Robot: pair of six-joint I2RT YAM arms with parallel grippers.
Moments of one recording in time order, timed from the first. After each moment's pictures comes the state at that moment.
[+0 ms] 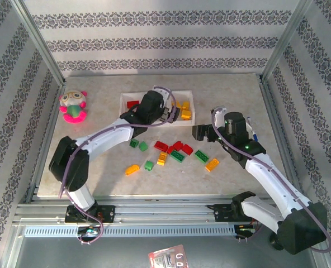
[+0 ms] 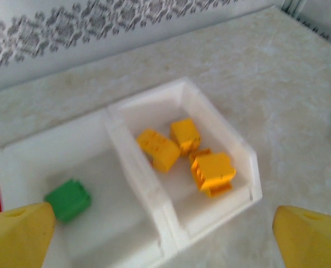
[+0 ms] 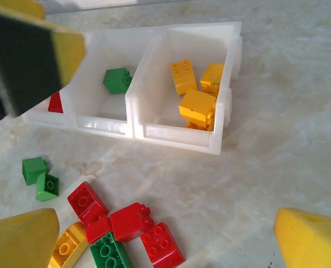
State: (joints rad) left arm -0.65 1.68 1.29 -0.15 -0.19 -0.16; right arm 0.32 1.00 0.74 -0.30 -0.19 0.23
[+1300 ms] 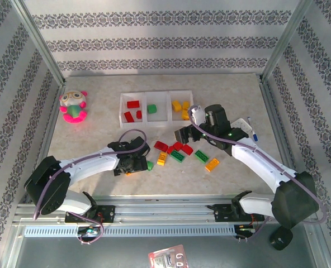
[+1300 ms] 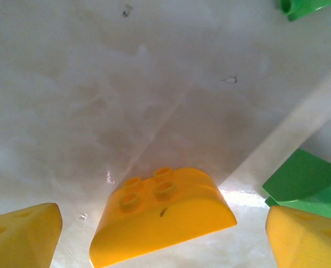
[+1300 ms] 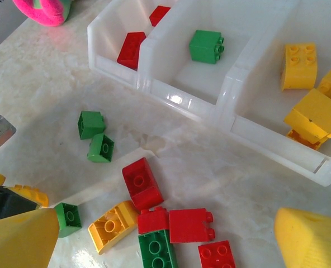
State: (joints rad) left arm -0.75 1.41 0.78 -0.77 -0.14 -1.02; right arm 0.46 1.25 0.88 -0.30 -0.34 0.10
